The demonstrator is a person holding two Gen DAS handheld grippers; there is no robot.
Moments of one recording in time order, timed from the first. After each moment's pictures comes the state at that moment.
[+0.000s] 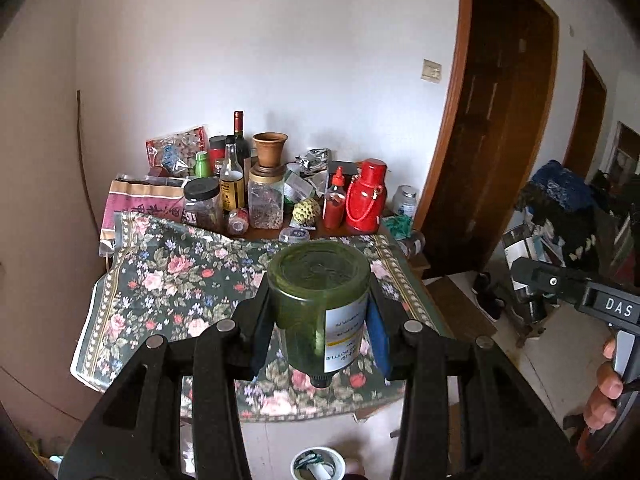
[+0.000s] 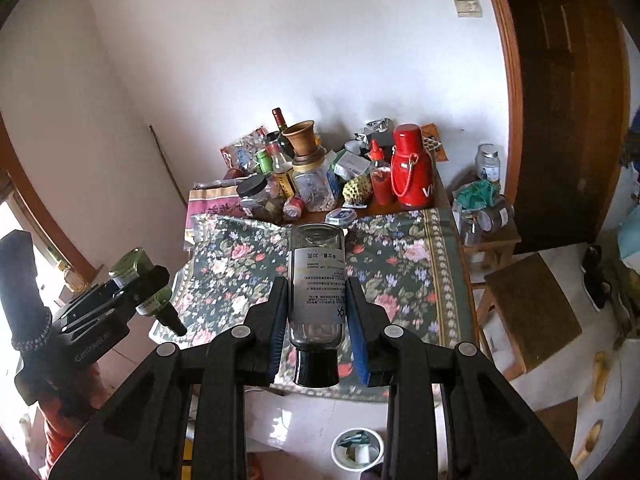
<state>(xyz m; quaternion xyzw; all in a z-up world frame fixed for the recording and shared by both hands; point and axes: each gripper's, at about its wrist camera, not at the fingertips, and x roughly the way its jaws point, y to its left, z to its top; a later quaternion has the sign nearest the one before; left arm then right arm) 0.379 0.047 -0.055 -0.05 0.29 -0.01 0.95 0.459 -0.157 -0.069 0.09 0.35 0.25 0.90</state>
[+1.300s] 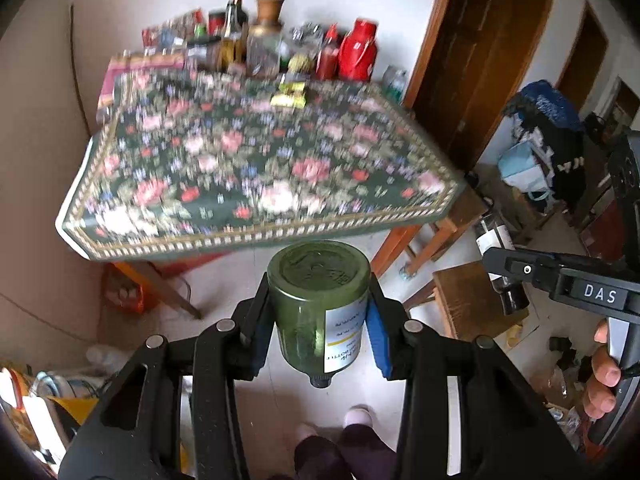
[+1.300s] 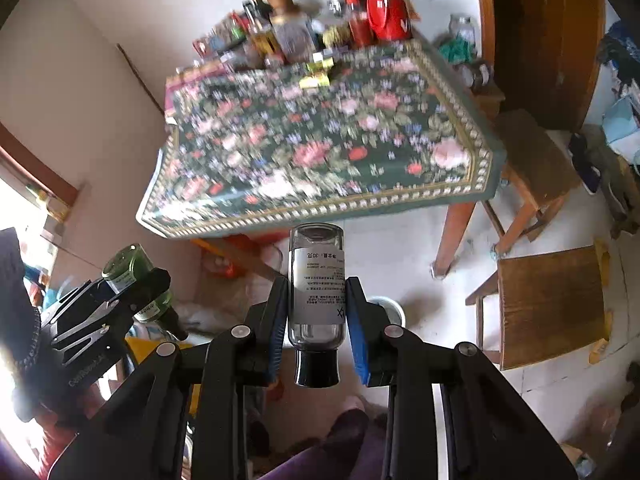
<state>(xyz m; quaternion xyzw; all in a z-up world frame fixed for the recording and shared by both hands) 0.242 0.053 -0.214 -0.05 0.46 -0.03 0.89 0.326 -0.138 -0.217 0.08 0.52 0.21 0.83</state>
